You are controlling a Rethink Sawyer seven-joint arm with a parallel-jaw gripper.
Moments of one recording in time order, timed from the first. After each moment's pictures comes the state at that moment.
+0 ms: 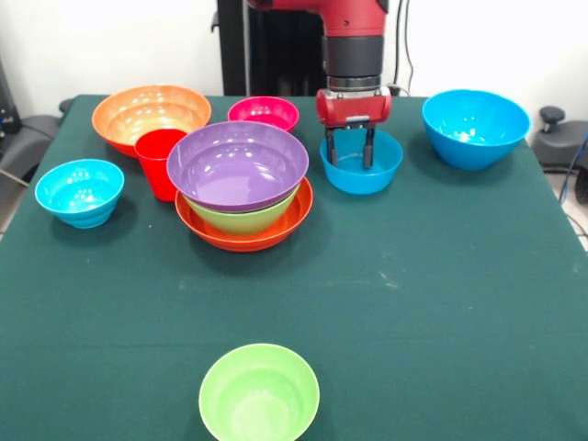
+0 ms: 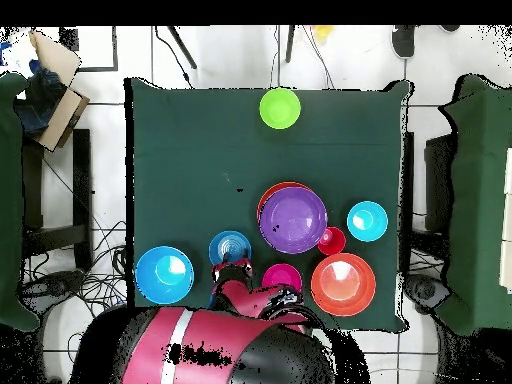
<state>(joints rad) -0.10 -0.34 -0.13 2.01 -0.43 -0.51 1.82</state>
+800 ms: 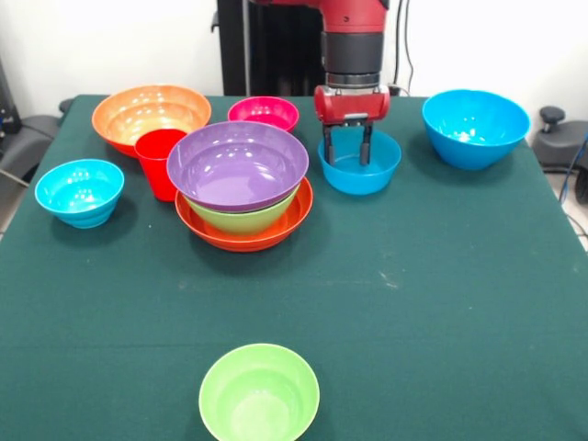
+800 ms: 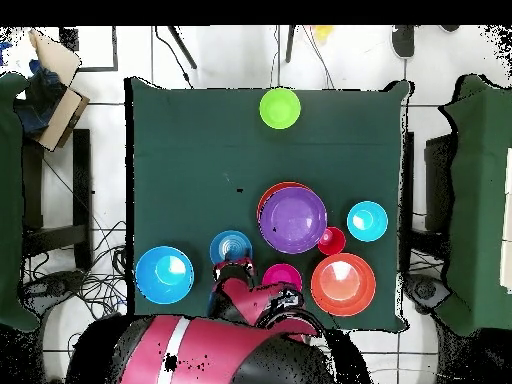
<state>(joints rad) -0.10 -0.38 -0.13 2.01 -0.43 -0.44 1.82</state>
